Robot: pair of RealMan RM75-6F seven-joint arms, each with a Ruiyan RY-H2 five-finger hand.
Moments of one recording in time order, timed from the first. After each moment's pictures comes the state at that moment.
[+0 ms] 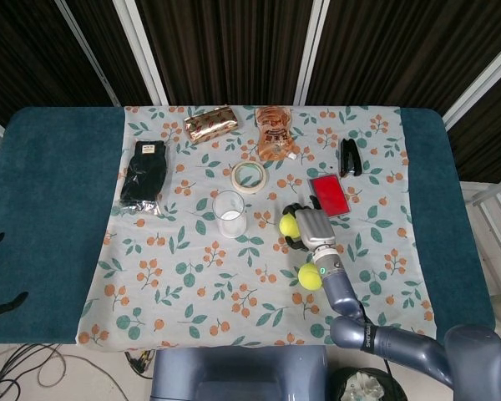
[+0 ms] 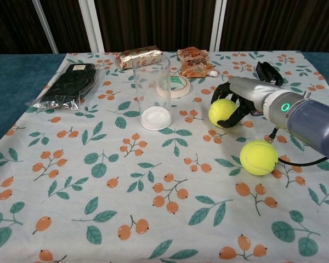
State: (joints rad) left arm -0.03 -1.09 -0.06 -1.70 1.42 1.53 0.11; right arm 0.79 -1.77 0.30 -1.26 -0.83 0.96 -0.40
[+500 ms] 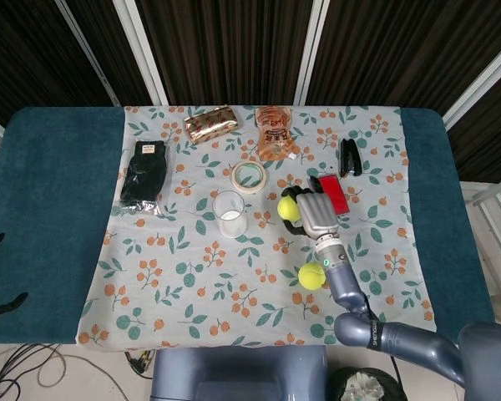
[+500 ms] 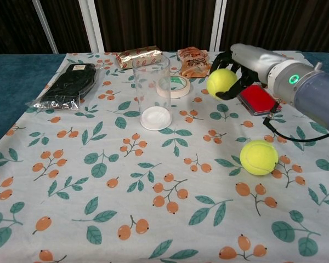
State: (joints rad) left arm -0.03 -1.09 -0.06 -1.70 1.42 1.52 0.11; right arm 0.80 -1.69 0.36 -1.36 -0.92 1.03 -0.38
